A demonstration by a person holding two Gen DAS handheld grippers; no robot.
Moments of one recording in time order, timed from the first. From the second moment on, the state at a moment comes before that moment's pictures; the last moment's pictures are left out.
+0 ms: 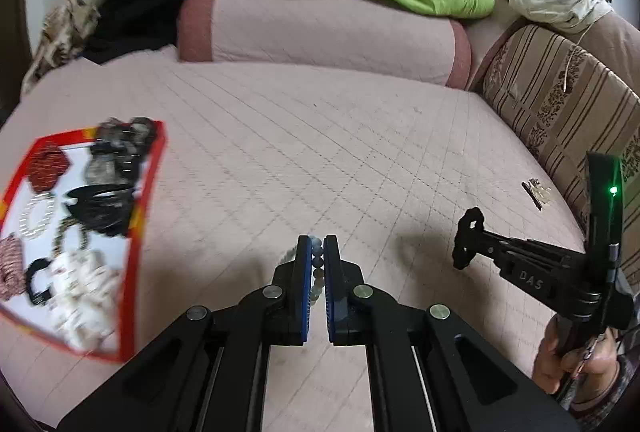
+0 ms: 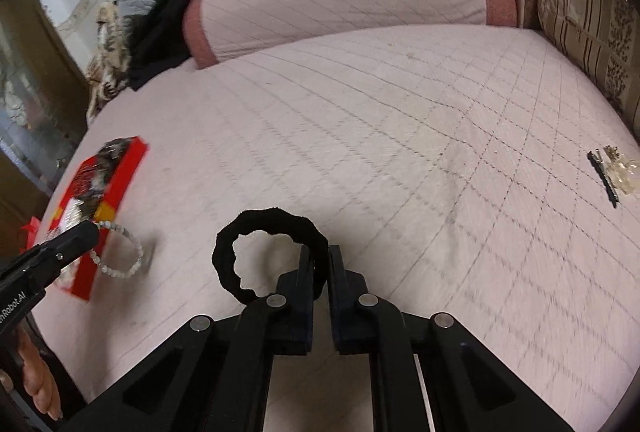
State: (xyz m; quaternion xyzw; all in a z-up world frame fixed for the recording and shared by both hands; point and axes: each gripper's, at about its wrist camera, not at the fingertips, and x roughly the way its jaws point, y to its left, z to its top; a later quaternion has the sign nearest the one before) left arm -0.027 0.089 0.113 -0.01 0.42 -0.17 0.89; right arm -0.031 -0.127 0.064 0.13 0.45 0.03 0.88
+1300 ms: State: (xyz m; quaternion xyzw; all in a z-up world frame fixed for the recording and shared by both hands) left arm -0.047 0.266 0.168 -0.12 0.34 -0.05 0.93; right arm -0.097 -0.014 0.099 0.07 0.45 0.12 0.88
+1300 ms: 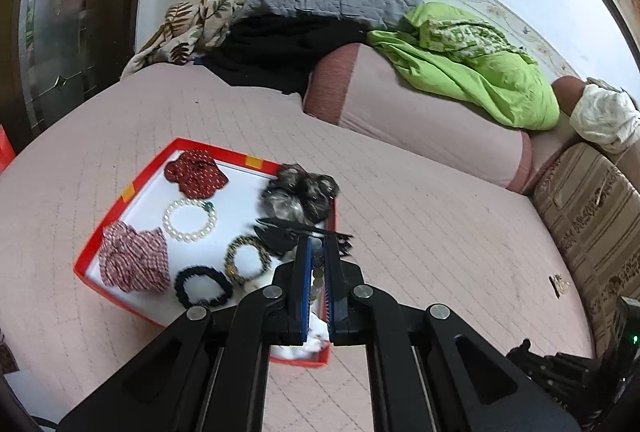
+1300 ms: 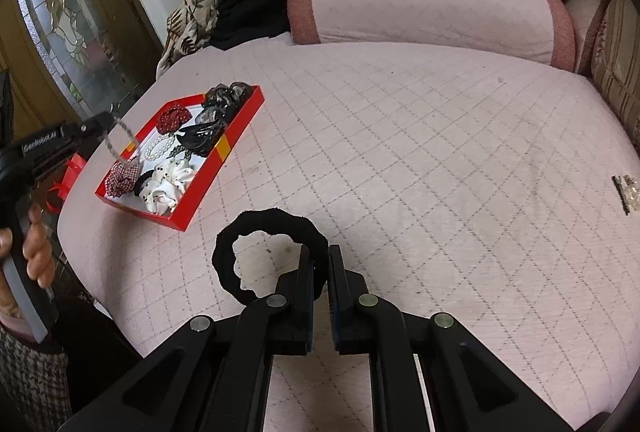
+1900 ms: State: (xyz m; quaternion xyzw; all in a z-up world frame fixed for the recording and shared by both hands) left arm 0.052 0.368 0.143 -0.18 0.39 0.03 0.90; right arm -0.027 0.065 0.110 0.03 0.47 0.19 0.86
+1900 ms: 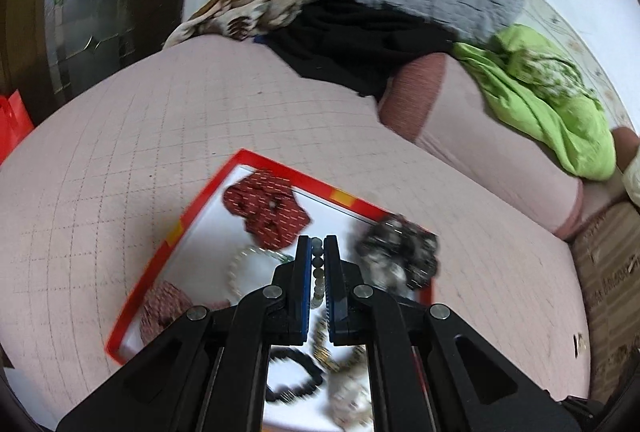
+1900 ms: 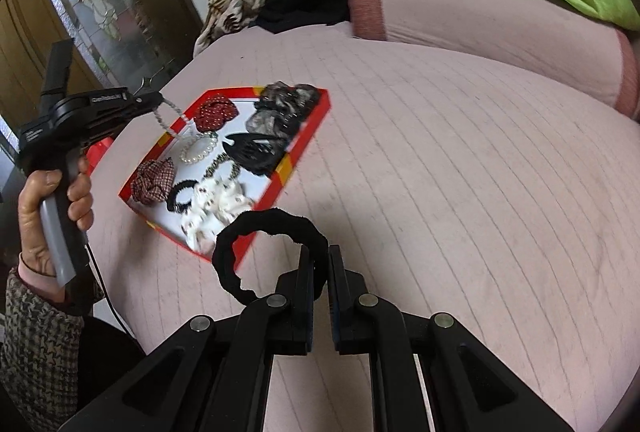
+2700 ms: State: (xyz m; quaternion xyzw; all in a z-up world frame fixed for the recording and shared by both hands) left arm 0.113 0.436 0.075 -0.20 0.43 0.10 0.87; right arm 0.150 0.256 0.071 -0.03 0.52 0.22 0.82
